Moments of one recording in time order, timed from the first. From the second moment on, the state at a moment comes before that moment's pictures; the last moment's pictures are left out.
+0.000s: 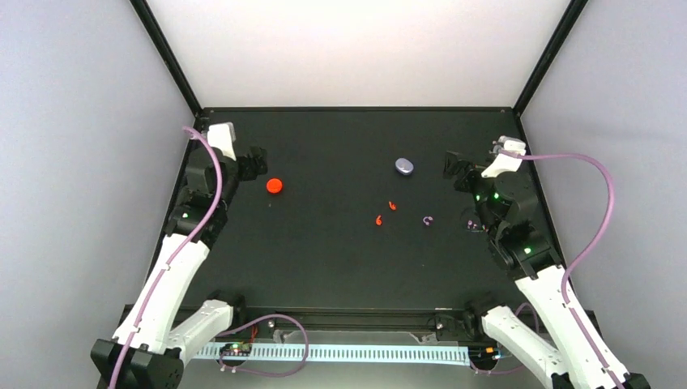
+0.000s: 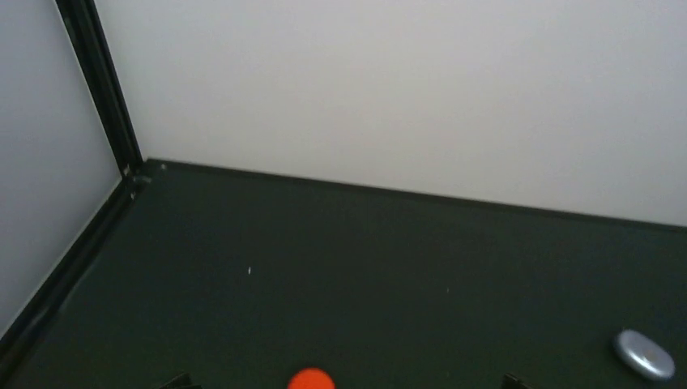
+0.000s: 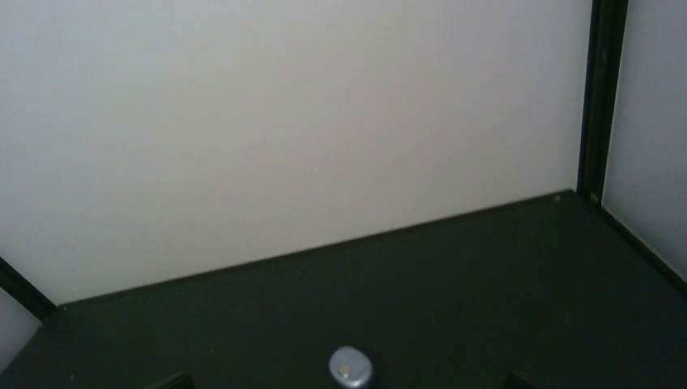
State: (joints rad) left arm -0.21 0.91 0.95 -0.28 -0.17 -0.23; right arm 0.42 0.72 0.90 -0.27 0.38 0.35
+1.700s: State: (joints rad) left arm -0.24 0.94 0.82 -0.32 0.08 -0.43; right arm 0.28 2.00 1.45 -0.31 0.18 0.60
